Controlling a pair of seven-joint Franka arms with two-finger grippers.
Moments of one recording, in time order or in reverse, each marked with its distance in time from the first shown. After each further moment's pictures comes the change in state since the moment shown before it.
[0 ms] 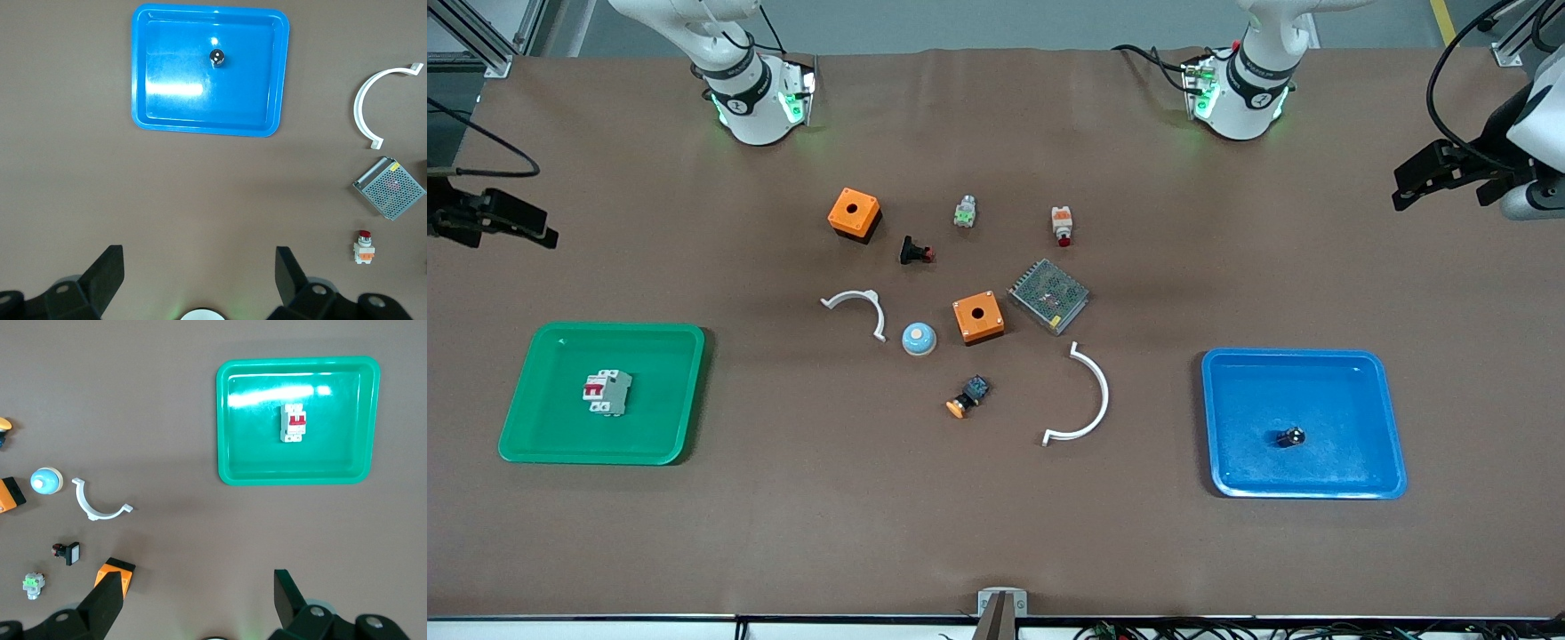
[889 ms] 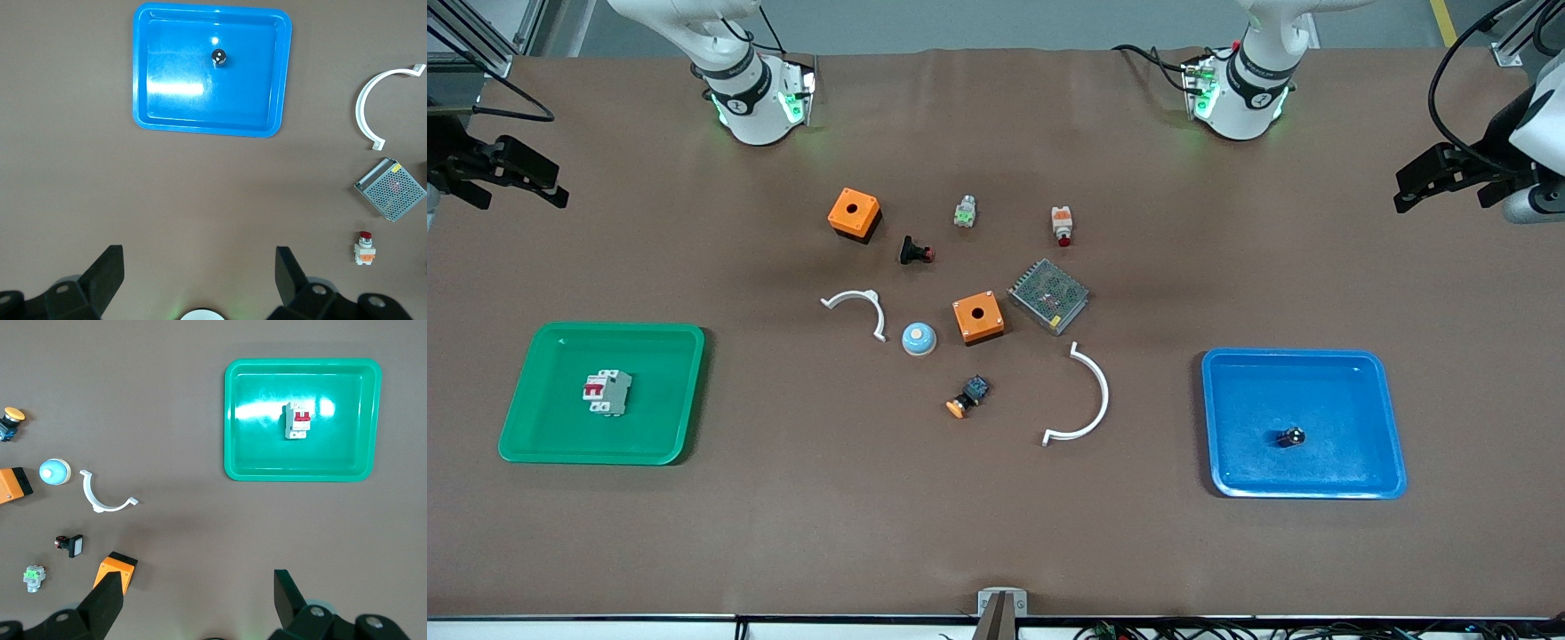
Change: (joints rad) left arm 0.004 0.004 0.002 0.000 0.000 0.002 0.000; right arm 0.030 -0.151 -0.007 -0.151 -0.004 0.058 -0.002
